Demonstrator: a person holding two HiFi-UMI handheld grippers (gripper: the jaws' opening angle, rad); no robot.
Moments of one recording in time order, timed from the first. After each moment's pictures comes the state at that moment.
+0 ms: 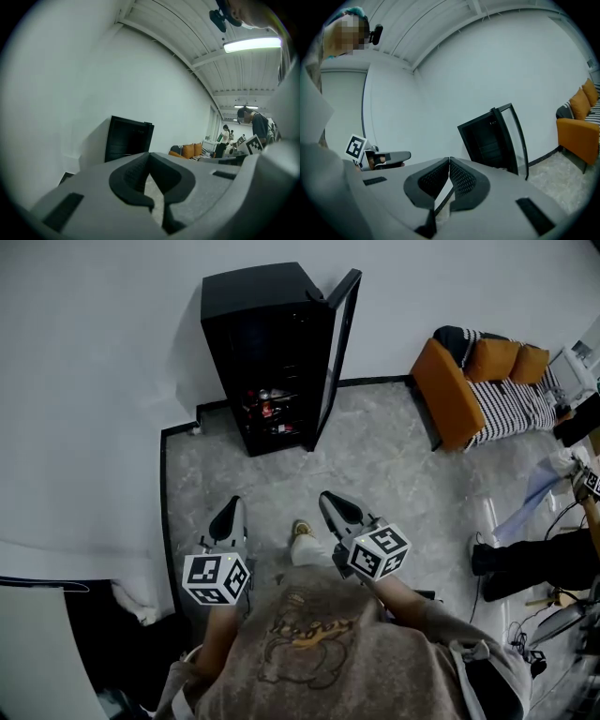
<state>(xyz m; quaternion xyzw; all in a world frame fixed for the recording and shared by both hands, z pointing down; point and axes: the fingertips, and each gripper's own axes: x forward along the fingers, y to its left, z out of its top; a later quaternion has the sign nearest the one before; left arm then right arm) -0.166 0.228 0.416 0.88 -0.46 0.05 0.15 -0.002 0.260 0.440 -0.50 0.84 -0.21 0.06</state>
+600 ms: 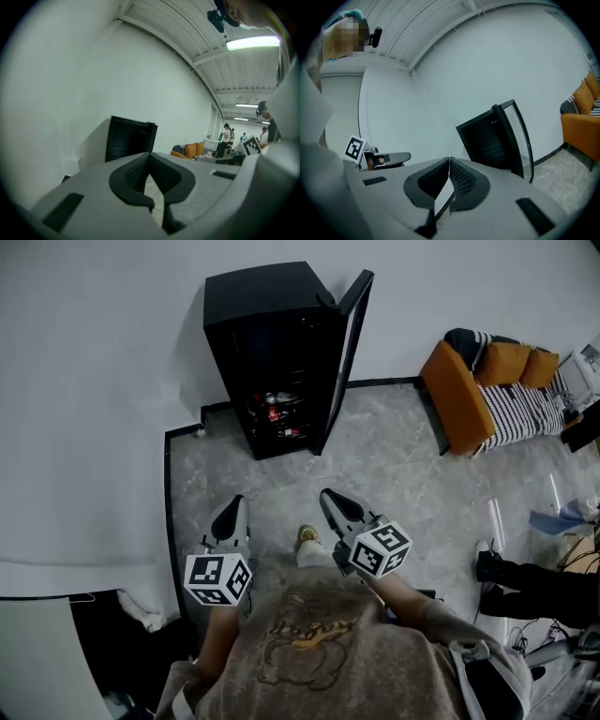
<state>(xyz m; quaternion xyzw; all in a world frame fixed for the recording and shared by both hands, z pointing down) -0.162 0.169 0.415 0.88 -0.46 0.06 0.15 -0.003 0.195 0.443 -0.49 0.84 -0.23 0.07</state>
